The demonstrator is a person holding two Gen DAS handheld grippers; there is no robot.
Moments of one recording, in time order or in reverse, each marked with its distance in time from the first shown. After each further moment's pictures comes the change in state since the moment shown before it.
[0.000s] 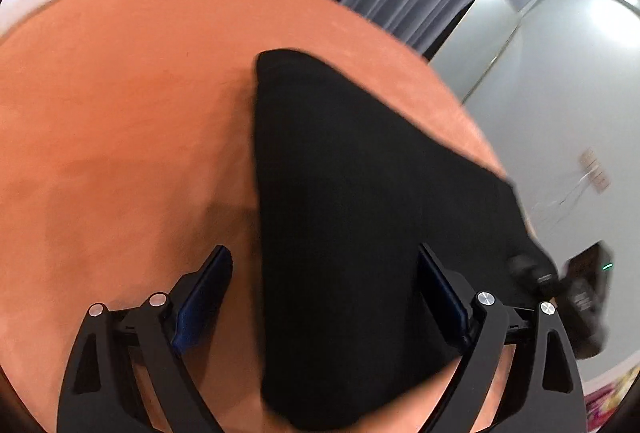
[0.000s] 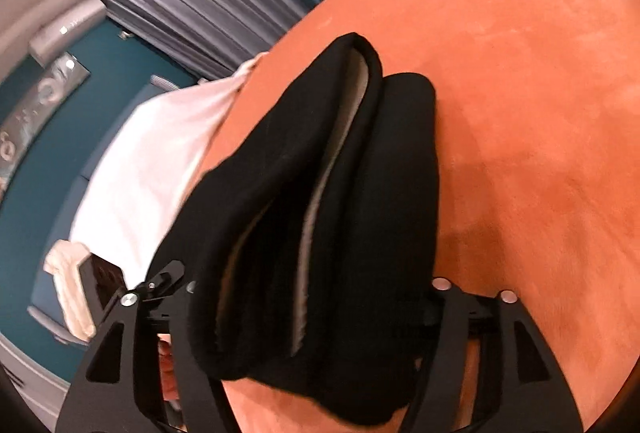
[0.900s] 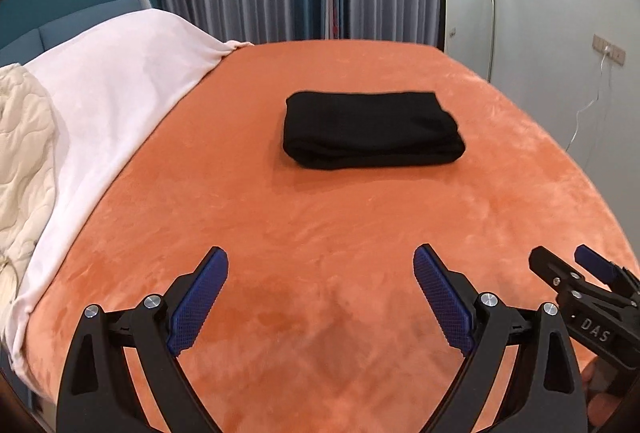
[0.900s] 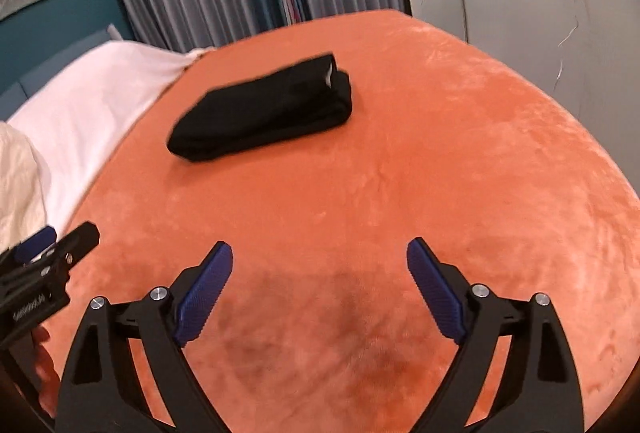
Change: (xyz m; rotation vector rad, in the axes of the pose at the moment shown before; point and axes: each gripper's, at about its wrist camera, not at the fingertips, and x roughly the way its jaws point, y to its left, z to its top) left arm -0.251 -0.151 -0.186 0.337 -0.167 0.401; right arm -0.228 0.155 -0.243 -0.261 -0.171 -0.502
